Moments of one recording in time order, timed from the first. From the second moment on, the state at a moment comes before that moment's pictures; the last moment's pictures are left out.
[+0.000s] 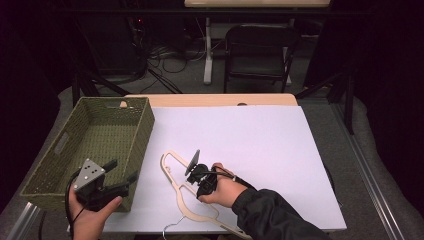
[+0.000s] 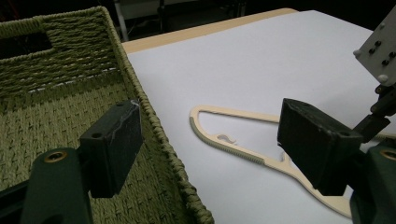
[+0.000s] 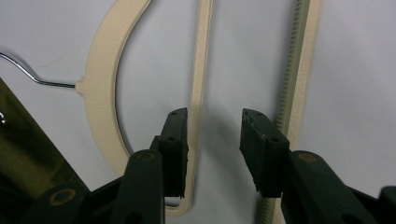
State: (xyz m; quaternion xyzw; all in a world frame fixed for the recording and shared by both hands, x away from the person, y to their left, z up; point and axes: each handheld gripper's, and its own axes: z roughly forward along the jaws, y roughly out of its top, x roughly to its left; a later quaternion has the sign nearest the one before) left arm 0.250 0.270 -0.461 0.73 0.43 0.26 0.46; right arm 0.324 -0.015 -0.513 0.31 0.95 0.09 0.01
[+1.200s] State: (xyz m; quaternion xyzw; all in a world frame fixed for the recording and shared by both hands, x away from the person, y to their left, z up) left arm 0.252 0.270 -0.463 0.73 0.43 0.26 0.46; right arm 0.322 0.007 -0.528 0.31 0.95 0.06 0.01
